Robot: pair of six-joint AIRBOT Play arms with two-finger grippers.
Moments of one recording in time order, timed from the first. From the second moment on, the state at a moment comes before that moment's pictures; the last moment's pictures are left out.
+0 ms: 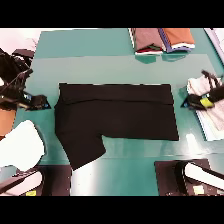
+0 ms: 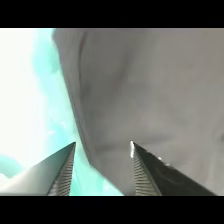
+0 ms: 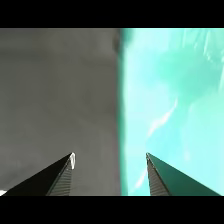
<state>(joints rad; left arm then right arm) 0.17 -1.11 1.00 1.26 -1.33 -1.39 -0.46 -1.17 0.95 -1.26 1.39 1.33</state>
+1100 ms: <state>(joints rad) 0.17 -0.89 0.74 1.23 -1.34 -1.43 -0.36 -1.02 0.57 -1.18 1.28 1.28</state>
